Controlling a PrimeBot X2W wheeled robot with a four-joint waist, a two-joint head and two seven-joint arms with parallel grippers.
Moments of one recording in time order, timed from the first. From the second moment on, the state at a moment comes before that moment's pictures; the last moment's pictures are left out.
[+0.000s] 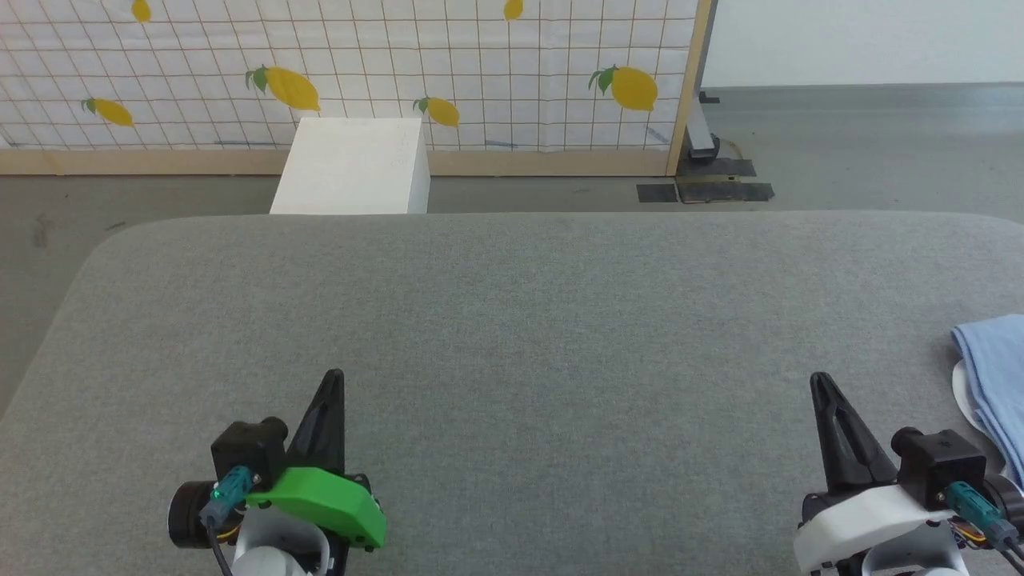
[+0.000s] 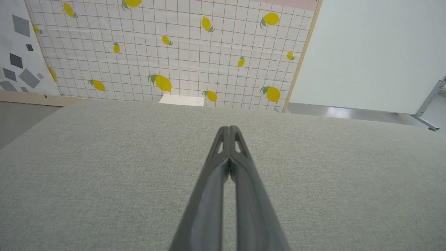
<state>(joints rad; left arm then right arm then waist) -0.07 0.07 -0.07 0.21 -0.21 -0.07 -0.19 0.06 -0.05 -0.04 0.02 0.06 0.13 -0.11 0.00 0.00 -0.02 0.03</state>
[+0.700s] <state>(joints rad) -0.06 0.06 -0.05 0.16 -0.16 -0.06 -0.14 0.05 -0.05 -0.03 0.02 0.05 0.13 -0.08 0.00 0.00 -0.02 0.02</state>
